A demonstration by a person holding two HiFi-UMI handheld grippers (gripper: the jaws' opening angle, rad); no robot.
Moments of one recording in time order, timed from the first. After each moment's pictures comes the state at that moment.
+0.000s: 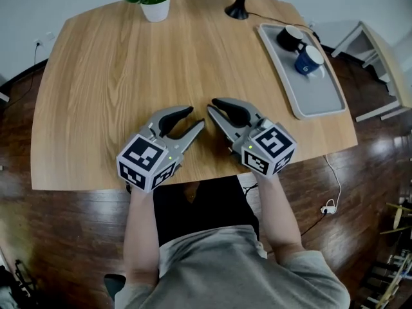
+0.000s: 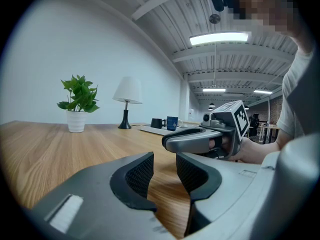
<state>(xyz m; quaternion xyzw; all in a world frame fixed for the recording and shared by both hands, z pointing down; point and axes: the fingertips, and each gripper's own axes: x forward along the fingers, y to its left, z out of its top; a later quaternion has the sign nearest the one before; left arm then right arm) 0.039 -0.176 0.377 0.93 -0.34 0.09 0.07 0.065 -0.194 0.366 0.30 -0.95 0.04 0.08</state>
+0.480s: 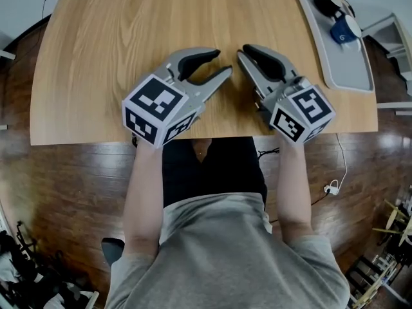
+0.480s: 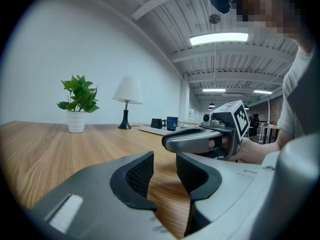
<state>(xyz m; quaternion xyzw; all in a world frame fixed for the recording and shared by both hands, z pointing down) 0.041 -0.172 0.380 0.93 -0.34 0.09 0.08 0.068 -0.192 0.367 0.30 -0.95 0.05 0.09</state>
